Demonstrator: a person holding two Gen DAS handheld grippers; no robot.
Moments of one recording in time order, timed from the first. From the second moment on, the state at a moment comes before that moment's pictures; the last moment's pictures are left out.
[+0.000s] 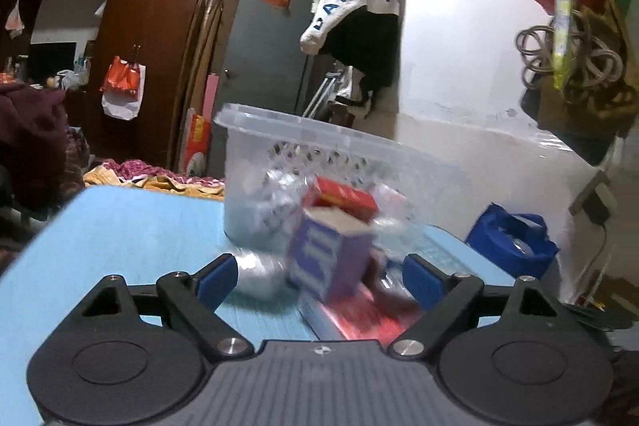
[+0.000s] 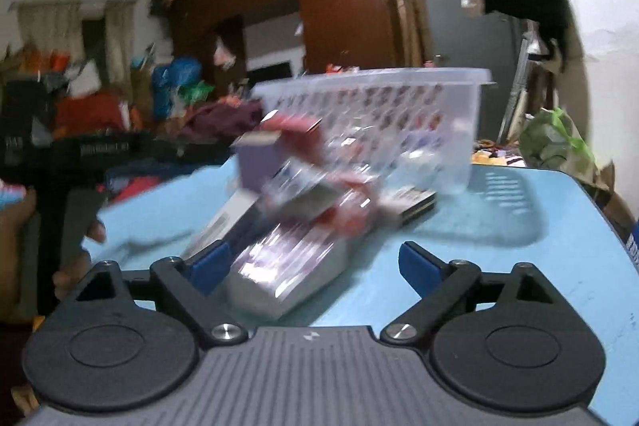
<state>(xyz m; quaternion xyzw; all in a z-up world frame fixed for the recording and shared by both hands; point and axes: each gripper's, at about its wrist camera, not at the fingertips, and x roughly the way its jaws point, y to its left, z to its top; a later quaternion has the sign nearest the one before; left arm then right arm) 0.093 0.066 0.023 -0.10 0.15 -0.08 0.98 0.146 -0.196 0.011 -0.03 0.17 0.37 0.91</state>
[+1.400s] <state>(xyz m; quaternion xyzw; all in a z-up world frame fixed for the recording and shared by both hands) 0.057 -0.025 -0.027 0.05 0.12 -0.07 0.99 0.125 -0.217 -0.020 -0.04 0.12 0.30 0.95</state>
